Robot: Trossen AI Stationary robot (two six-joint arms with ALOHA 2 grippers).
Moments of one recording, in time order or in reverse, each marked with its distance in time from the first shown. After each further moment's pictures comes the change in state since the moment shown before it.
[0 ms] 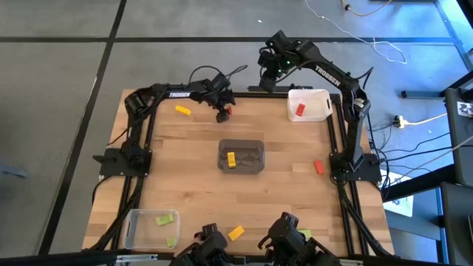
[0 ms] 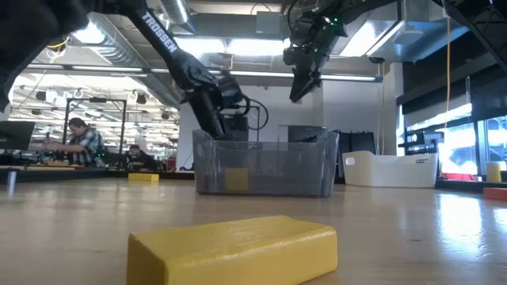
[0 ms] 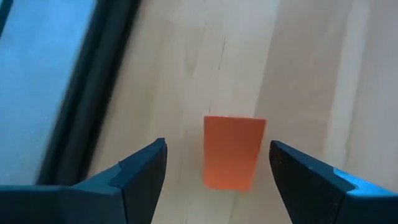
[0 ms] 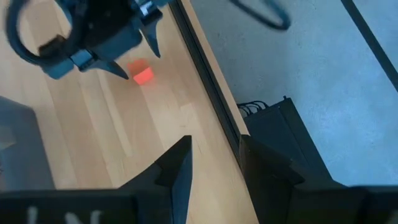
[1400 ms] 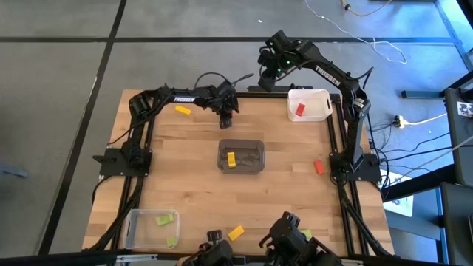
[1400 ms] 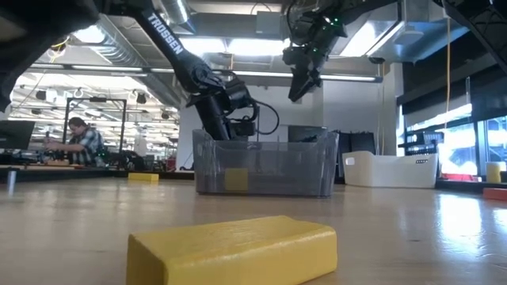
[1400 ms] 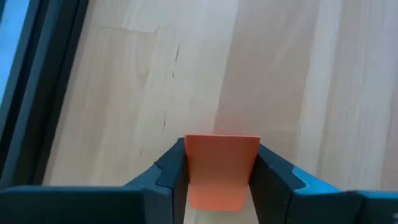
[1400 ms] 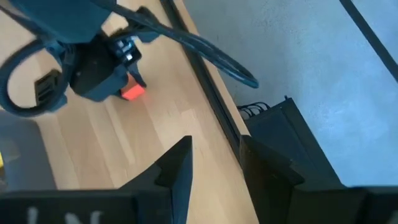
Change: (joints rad) left arm -0.072 0.035 0.001 0.015 -0.047 -0.001; right arm 0.000 0.000 0.000 0.016 0.000 0.047
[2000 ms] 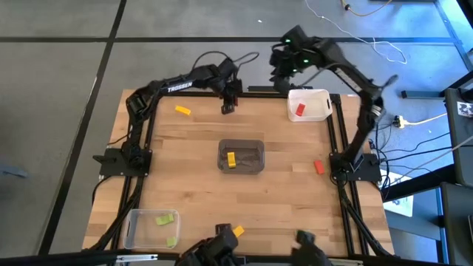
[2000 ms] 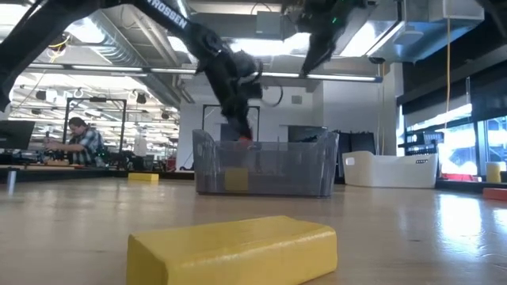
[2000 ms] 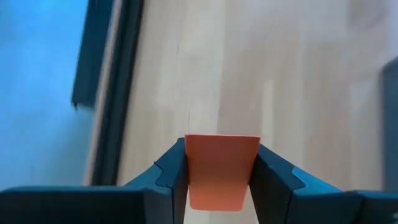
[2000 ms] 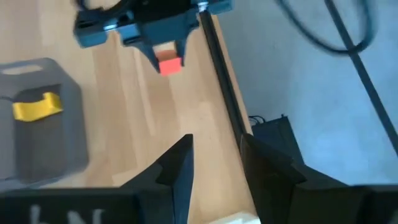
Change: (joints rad) left arm 0.045 -0.026 0.360 -0.373 0.161 0.087; right arm 0.027 -0.176 -0.001 -0.133 -0.044 -0.169
